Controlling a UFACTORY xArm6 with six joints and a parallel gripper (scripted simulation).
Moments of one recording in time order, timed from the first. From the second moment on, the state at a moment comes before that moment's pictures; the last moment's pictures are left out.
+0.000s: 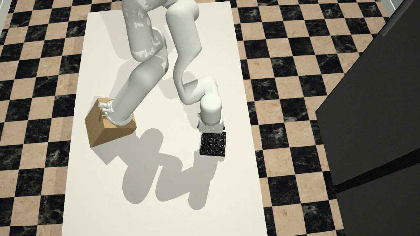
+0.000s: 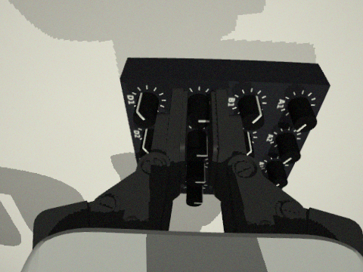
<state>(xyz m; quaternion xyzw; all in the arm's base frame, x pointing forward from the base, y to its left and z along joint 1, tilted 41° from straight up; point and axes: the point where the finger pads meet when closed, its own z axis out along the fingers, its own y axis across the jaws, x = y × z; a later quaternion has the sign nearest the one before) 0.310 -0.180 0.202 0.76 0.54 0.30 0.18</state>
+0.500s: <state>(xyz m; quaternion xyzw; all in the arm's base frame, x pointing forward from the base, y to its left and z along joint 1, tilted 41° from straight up) 0.310 -0.180 0.202 0.76 0.54 0.30 0.17</state>
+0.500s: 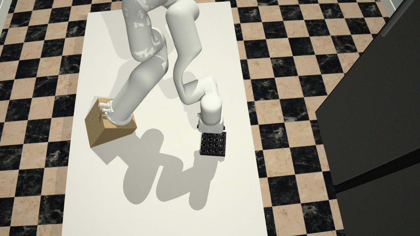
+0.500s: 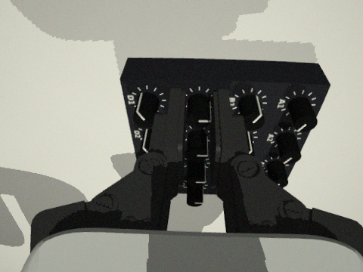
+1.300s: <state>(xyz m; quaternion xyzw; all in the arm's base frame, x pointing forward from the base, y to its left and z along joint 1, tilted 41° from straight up) 0.310 -0.180 0.202 0.76 0.54 0.30 0.17</state>
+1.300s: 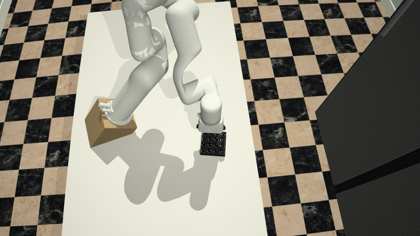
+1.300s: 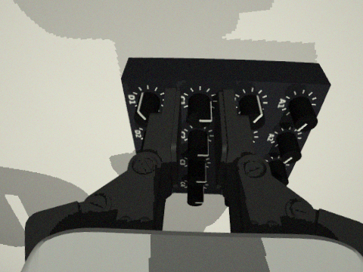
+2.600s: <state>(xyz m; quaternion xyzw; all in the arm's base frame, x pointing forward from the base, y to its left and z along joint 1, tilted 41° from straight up) 0.285 -0.182 0.231 0.76 0.54 0.30 0.17</state>
